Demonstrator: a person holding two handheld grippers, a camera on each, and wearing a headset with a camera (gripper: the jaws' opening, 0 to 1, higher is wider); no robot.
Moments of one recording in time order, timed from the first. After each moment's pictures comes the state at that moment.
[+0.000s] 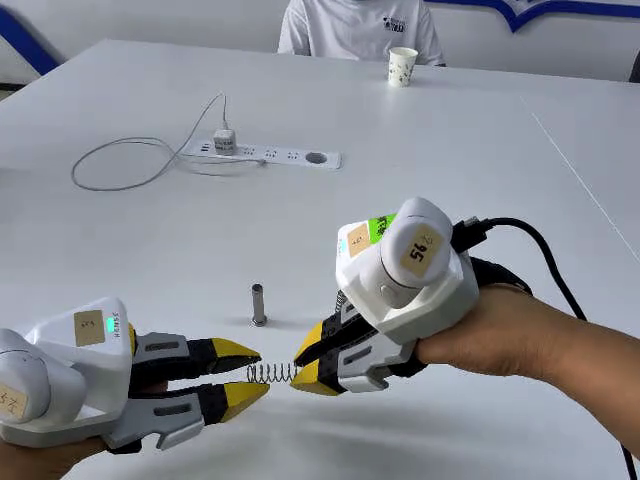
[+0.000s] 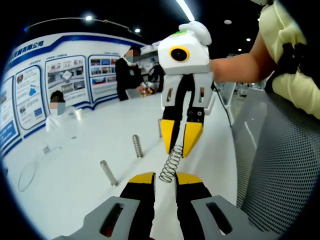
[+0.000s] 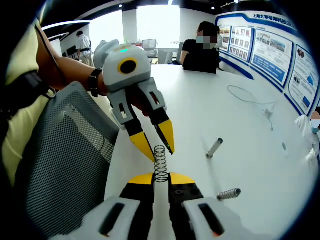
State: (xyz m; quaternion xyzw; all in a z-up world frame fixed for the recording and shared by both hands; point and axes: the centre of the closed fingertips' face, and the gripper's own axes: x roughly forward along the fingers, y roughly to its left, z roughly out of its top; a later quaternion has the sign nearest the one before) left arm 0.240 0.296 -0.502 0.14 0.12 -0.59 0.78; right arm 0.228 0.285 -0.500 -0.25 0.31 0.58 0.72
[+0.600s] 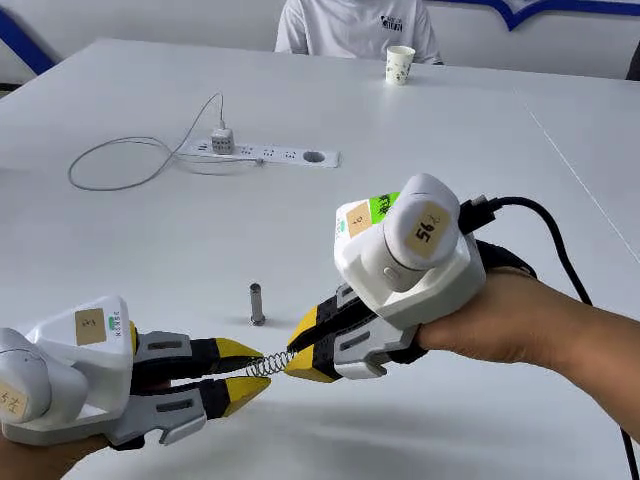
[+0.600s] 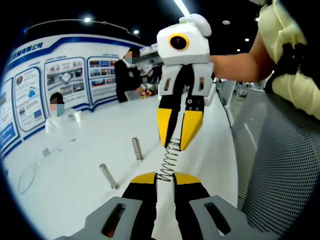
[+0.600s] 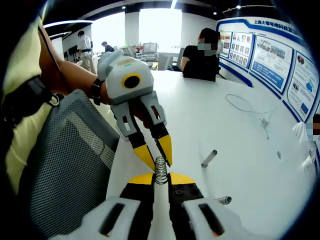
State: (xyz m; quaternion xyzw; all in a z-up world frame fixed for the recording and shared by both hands) left arm 0.242 0.293 -0.501 0.14 0.11 -0.60 0.78; right arm 0.231 0.291 -0.476 -0.25 0.28 0.58 0.72
